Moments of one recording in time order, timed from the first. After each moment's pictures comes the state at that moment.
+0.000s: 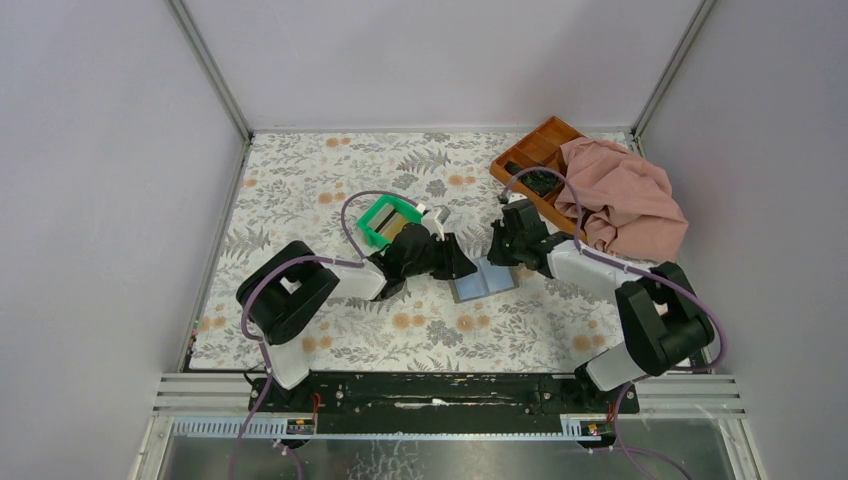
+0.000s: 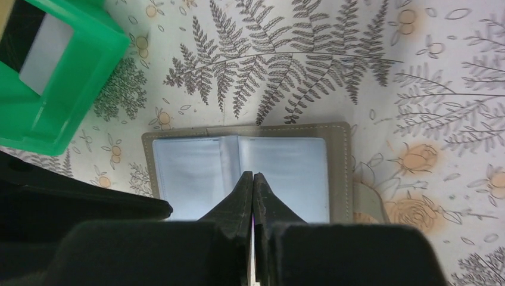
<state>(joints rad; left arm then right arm) -0.75 1.79 0.78 0.60 0.29 -0.76 0.48 1.49 0.79 -0.15 -0.02 0.44</state>
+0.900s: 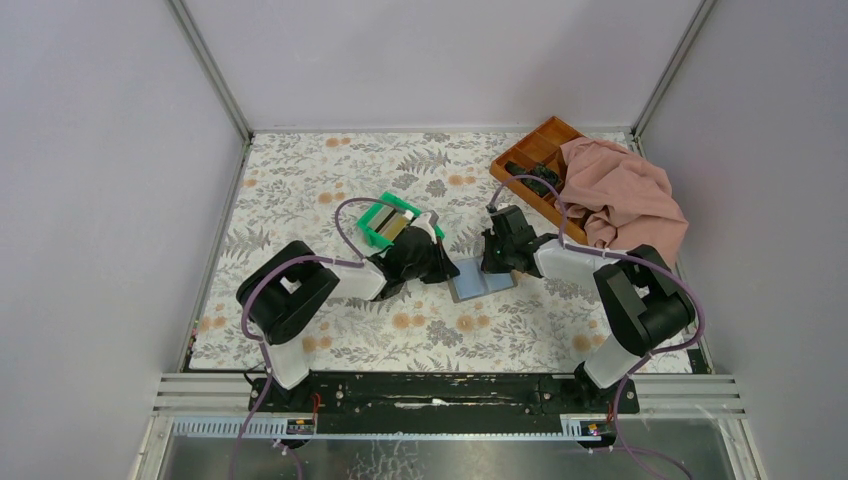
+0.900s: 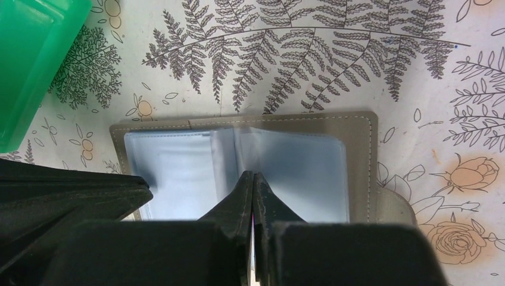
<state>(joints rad) -0.74 1.80 0.76 0.45 0.12 -0.83 0.52 1.63 0.80 -0.11 -0.04 0.42</state>
